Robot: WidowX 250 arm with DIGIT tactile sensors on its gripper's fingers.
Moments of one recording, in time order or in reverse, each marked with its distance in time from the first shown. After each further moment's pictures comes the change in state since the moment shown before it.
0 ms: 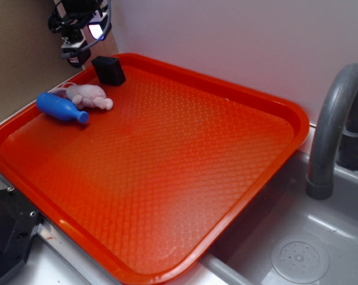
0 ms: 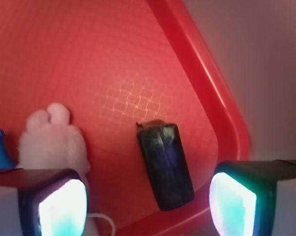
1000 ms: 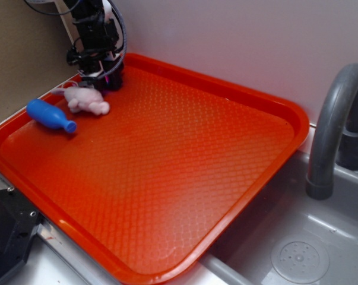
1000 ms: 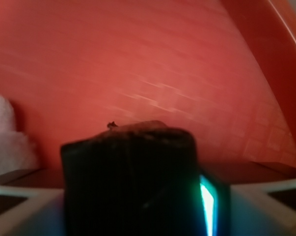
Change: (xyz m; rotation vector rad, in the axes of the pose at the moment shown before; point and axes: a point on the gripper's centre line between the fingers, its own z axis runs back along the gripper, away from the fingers) arm 0.012 -0.008 -0.036 -0.089 -0.029 -0.017
